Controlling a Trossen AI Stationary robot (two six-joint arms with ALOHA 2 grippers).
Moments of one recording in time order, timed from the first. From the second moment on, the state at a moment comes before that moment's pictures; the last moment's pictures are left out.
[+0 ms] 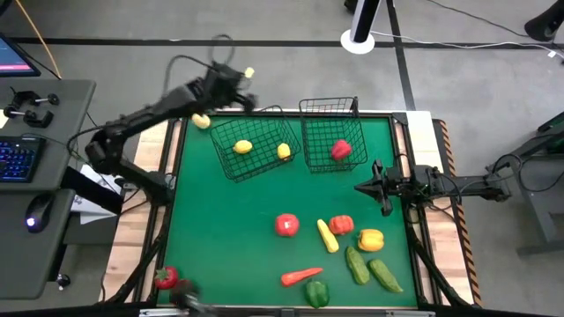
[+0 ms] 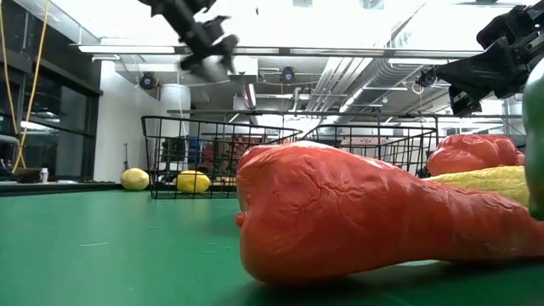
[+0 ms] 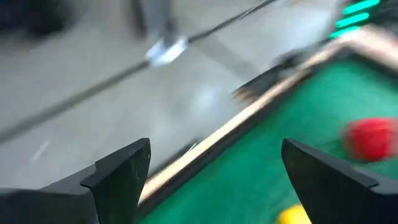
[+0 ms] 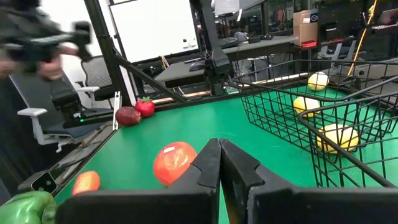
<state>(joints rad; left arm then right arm) 0.65 1.45 1.34 -0.52 -0.28 -0.14 0.05 0.02 0.01 0.01 0.00 0.18</state>
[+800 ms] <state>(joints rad) 1.05 1.71 1.26 -0.89 -0.22 -0.99 0.05 0.02 0.01 0.01 0.00 0.18</state>
